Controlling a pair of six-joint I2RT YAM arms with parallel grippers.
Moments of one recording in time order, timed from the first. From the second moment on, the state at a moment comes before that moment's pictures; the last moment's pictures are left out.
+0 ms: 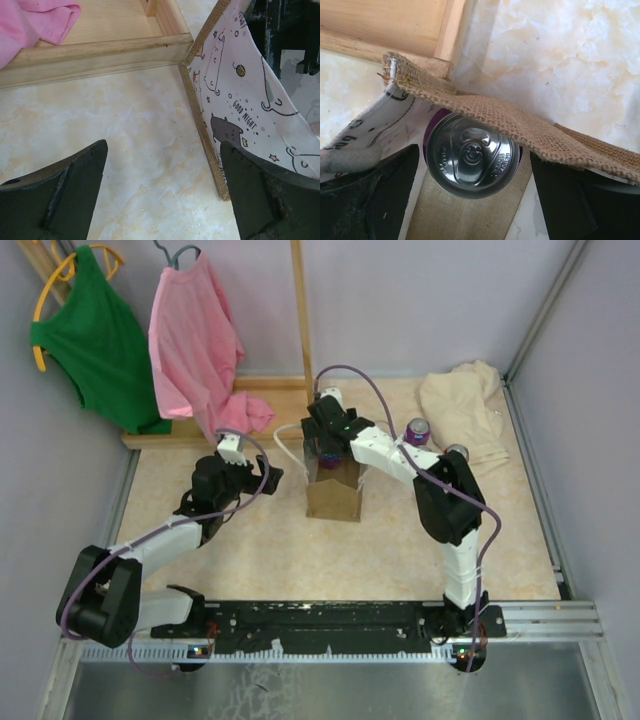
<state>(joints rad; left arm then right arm) -0.36 1.25 0.49 0.49 0.12 -0.26 0.68 2.01 1.62 -0.43 0.34 0.29</state>
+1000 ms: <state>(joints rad) -0.36 1.25 0.49 0.48 0.11 -0.26 0.68 2.03 1.57 -0.33 0.36 0.27</state>
